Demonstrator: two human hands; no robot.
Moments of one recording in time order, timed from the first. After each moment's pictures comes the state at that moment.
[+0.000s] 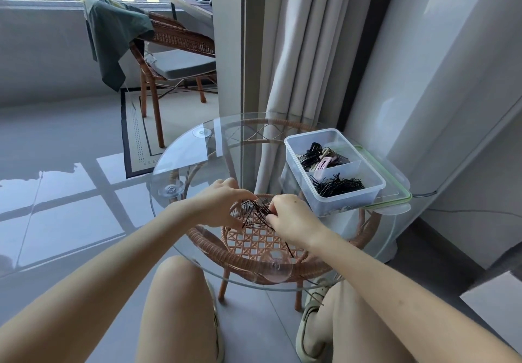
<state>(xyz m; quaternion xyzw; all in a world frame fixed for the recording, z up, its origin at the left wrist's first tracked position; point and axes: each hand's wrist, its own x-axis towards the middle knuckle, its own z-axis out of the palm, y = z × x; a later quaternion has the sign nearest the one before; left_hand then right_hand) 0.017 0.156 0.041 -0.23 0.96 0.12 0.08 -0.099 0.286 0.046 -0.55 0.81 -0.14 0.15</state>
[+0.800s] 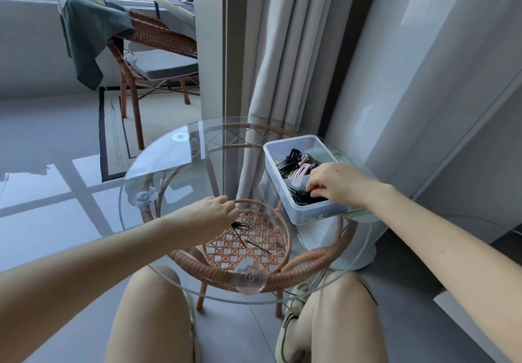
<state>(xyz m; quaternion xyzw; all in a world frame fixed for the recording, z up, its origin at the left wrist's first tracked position) -0.003 0.167 0.021 -0.07 0.99 -0.10 0.06 -0.239 0.304 0.094 -0.67 0.74 0.06 0.00</state>
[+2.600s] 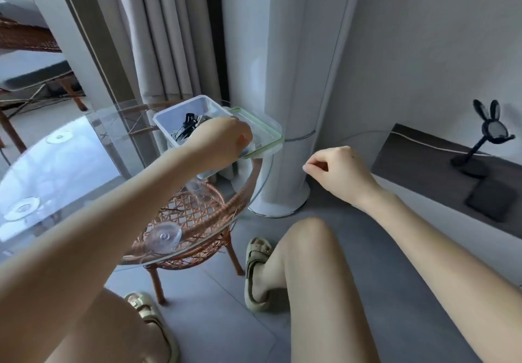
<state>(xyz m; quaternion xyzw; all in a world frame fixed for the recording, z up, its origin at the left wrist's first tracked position) -0.161 0.272 0.065 -0.10 0.99 0.02 -0.13 -0.223 0.512 0.059 -0.40 0.87 -0.28 -0.08</state>
